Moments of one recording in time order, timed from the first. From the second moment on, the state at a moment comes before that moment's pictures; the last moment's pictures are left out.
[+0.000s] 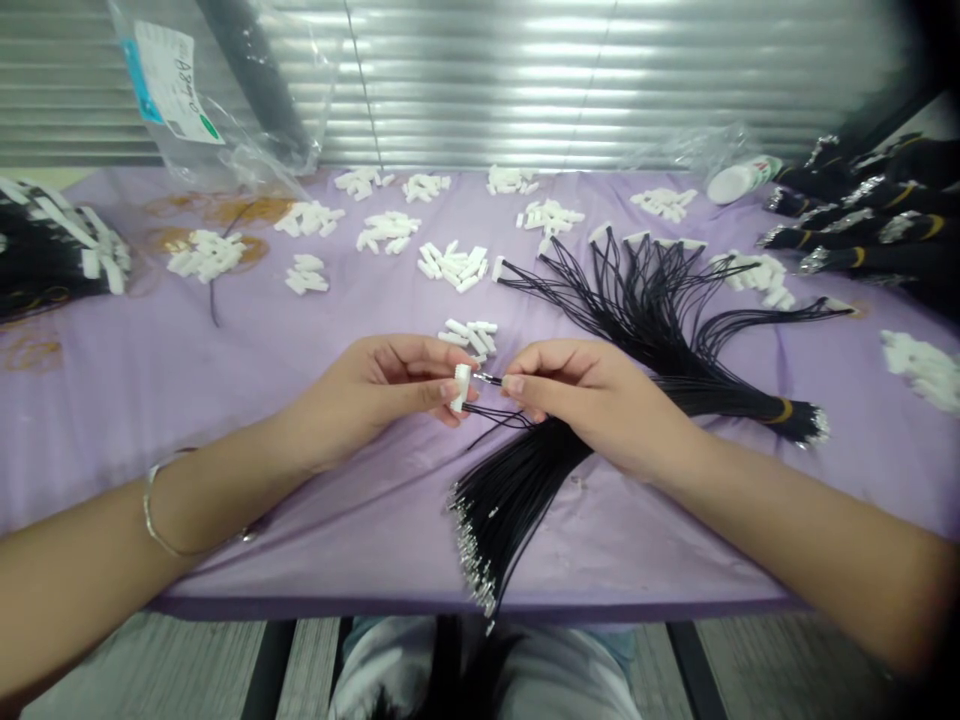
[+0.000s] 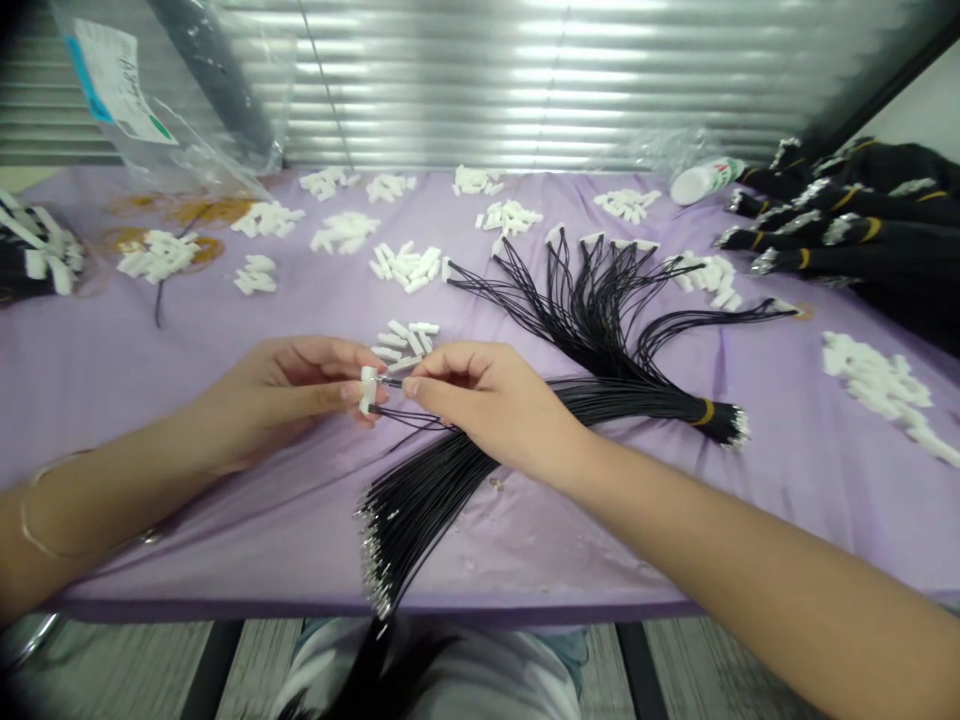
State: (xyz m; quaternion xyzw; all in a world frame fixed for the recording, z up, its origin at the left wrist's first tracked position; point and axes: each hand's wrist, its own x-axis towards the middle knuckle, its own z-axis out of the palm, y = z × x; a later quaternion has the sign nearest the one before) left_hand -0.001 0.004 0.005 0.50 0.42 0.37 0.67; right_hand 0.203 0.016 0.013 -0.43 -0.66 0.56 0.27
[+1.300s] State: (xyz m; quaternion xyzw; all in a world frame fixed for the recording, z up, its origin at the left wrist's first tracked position) left_hand -0.002 0.002 0.005 0.52 0.39 0.34 0.68; right_hand 0.201 0.009 0.012 -0.46 -0.72 0.44 0.29
